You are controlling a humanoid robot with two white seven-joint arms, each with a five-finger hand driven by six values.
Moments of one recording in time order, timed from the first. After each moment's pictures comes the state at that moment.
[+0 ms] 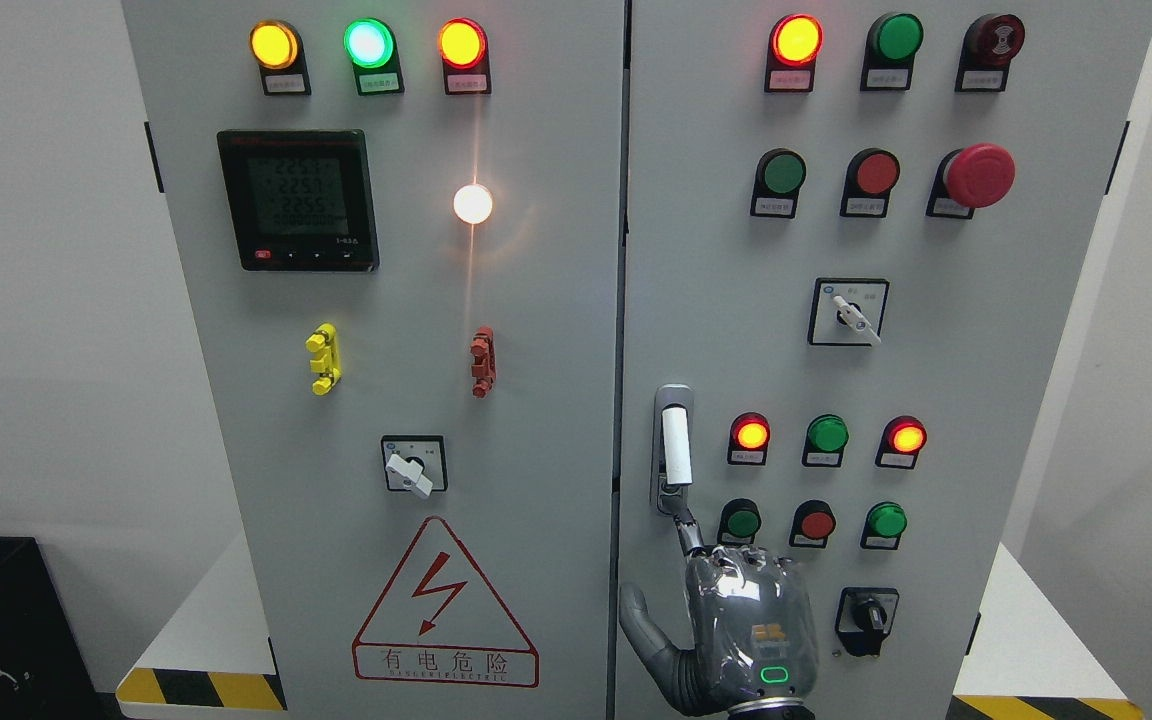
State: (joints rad) left arm 0.00 -0.10 -0.10 -0.07 0.07 -0.06 0.01; right arm -0.27 0.13 0.31 -1.80 1.49 0.22 -0.06
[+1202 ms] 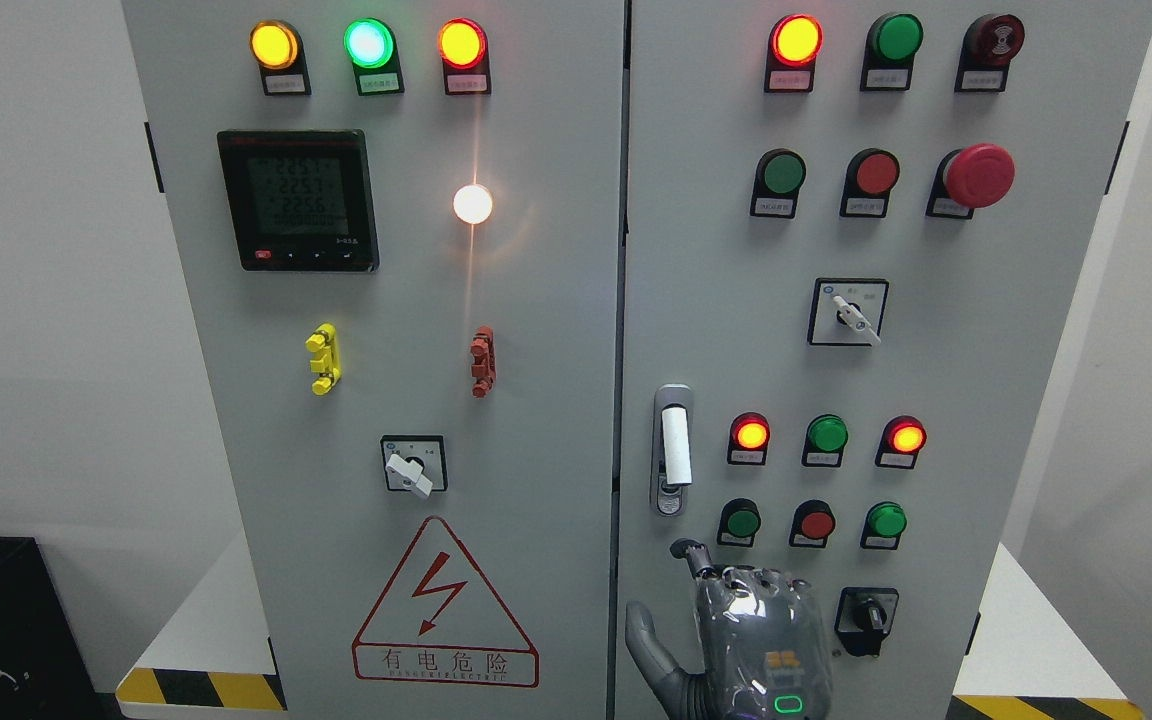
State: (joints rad) left arm 0.00 -0.10 -0.10 -0.07 0.07 -0.06 0.01; right arm -0.16 0.13 0.31 -1.88 1.49 0.20 -0.07
